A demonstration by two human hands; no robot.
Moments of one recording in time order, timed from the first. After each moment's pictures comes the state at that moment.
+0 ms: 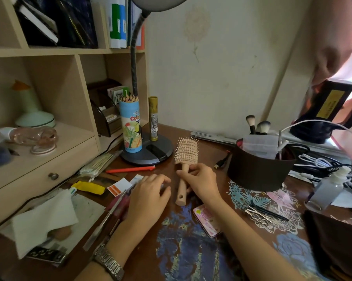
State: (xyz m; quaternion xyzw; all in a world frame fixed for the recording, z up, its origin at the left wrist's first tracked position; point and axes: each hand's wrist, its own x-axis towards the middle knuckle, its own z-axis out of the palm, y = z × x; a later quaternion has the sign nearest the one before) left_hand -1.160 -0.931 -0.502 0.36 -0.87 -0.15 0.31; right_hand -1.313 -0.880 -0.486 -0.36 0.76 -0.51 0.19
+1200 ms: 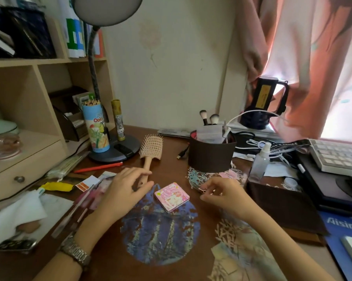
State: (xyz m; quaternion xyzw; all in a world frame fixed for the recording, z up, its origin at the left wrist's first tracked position) left_hand -1.155 -0.884 -0.467 0.25 -0.91 -0.18 0.29; right_hand -1.360 -0.688 -0.454 -0.50 0.78 -0.34 0.15
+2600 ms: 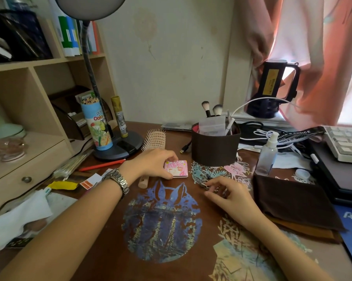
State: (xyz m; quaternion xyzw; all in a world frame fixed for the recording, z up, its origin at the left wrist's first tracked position) left_hand -1.255 -0.927 -0.438 0.16 -0.98 -0.07 -0.03; right_hand -1.369 -0.681 -0.497 -0.54 0.72 -0.44 0.06
